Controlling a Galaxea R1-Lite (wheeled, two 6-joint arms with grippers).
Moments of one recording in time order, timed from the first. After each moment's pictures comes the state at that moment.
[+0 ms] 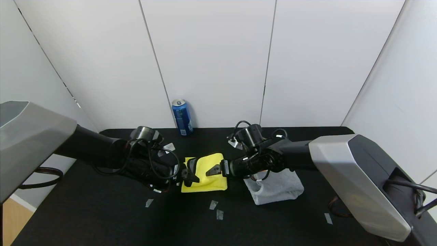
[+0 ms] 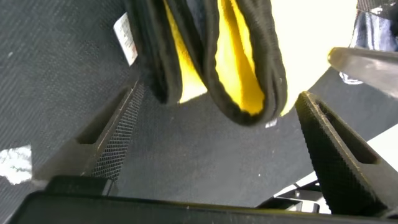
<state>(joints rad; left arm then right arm) -0.17 2.13 -1.24 0.15 -0.48 -0.26 0.60 2.57 -1.98 0.16 0.46 0.46</state>
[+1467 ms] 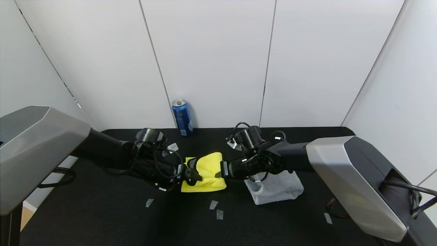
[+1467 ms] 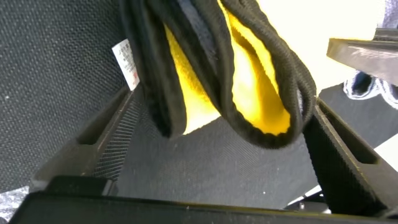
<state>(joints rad) -0.17 2.21 -1.28 0.10 -0.48 -0.26 0.60 2.58 -1.98 0.14 0.46 0.46</state>
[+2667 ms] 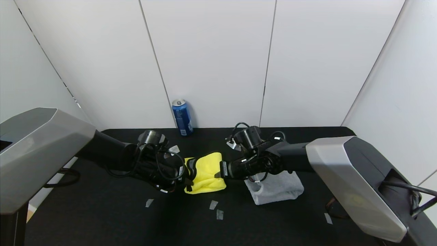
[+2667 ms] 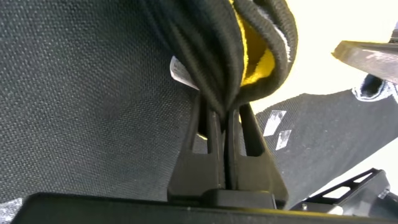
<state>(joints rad) -0.17 2.22 -1.27 0.10 -0.48 -0.26 0.60 2.58 -1.98 0.14 0.46 0.46</state>
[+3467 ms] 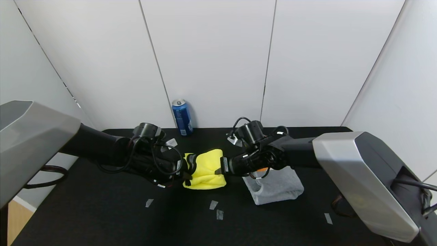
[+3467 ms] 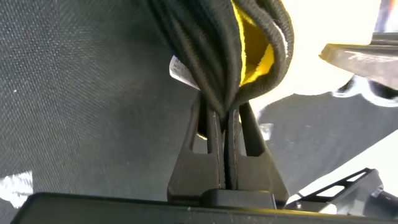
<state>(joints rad) -0.17 2.14 -1.27 0.12 -0.47 -0.27 0.60 2.53 -1.98 0.18 0.46 0.47</state>
